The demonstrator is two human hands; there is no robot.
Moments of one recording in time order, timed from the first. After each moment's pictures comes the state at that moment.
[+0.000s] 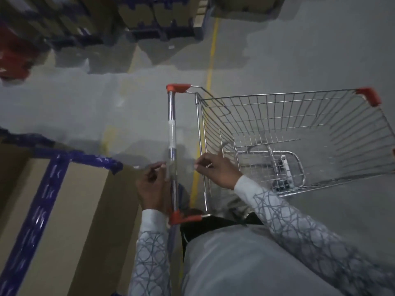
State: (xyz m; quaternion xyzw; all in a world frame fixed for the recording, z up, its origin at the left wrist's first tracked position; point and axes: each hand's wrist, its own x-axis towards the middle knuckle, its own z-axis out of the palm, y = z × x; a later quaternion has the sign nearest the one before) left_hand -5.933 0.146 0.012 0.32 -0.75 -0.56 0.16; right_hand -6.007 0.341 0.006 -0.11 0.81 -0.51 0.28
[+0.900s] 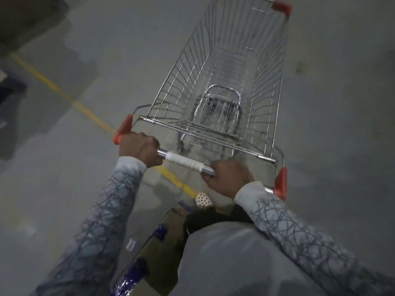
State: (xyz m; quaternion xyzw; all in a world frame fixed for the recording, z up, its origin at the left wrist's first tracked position) left_hand -6.216 0.138 0.002 -0.55 -0.80 0.22 -0.11; right_hand -5.969 0.226 -0.002 0.36 0.88 -0.25 0.15
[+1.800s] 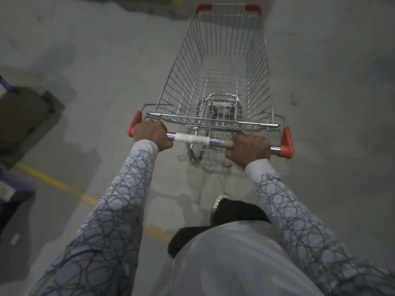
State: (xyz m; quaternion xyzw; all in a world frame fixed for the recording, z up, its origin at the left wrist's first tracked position) left_hand -6.449 0.548 0.000 -0.58 -0.78 0.22 -0.03; right_hand -6.175 0.584 -0.009 0.57 0.82 -0.05 0.05
